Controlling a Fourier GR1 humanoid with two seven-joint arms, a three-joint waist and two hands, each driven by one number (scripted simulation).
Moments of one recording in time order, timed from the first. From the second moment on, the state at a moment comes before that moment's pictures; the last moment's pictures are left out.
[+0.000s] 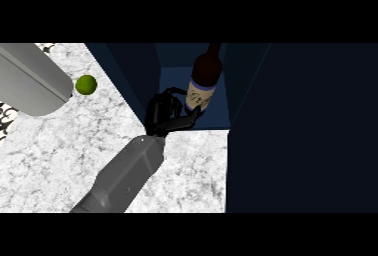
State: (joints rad) left arm -0.75 0.00 -0.46 -0.51 0.91 0.26 -0.71; right arm 0.07 -0.06 -0.09 -2.25 -0.27 0.33 0.32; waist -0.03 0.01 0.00
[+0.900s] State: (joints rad) left arm -0.94 0.00 -0.44 -0.28 1.01 0.24 -0.69; right arm 0.07 -0.05 -0.08 -2.22 -0.26 0.34 0.28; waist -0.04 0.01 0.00
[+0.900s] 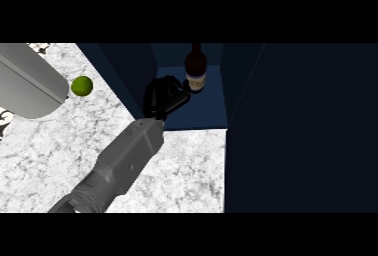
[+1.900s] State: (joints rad) left arm -0.96 0.00 -0.40 -0.21 0.99 0.19 -0.84; right arm 0.04 -0.07 -0.10 -2.22 -0.26 0.33 0.29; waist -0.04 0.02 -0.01
